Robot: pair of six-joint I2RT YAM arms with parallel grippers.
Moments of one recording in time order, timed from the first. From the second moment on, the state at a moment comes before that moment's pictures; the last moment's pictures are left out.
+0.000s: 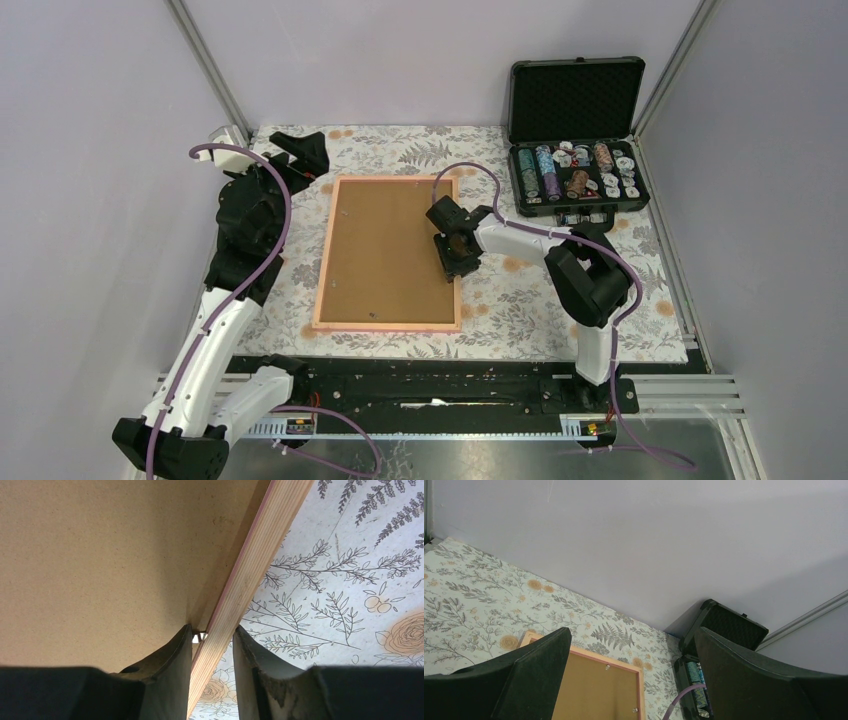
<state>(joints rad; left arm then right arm) -0.28 0.90 1.02 0.00 -0.28 -0.58 0.76 1.93 1.32 -0.66 0.06 0.43</state>
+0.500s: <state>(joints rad) -0.28 0.90 1.02 0.00 -0.28 -0.58 0.76 1.93 1.34 -0.68 0.06 0.35</state>
